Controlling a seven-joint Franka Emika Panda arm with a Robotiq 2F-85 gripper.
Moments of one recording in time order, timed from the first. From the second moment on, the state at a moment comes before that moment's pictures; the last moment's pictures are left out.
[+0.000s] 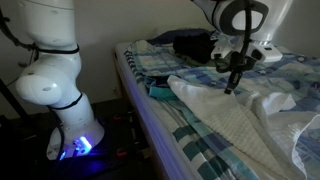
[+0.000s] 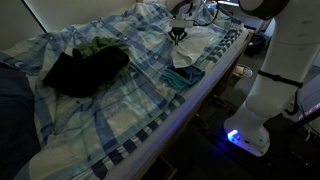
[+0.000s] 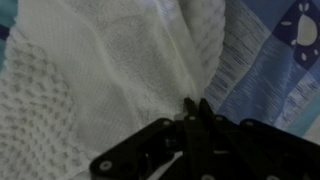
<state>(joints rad) -0.12 0.27 -0.18 -1.83 0.15 2.08 0.50</state>
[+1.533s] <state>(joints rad) -0.22 -0.06 -0.24 -1.88 -0.12 1.89 0.54</state>
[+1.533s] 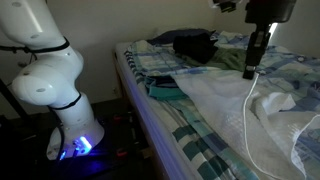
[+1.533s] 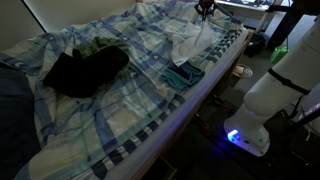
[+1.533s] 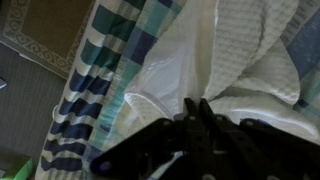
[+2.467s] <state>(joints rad) -0.22 -0.18 -0.23 -1.98 -0.15 1.83 0.50</state>
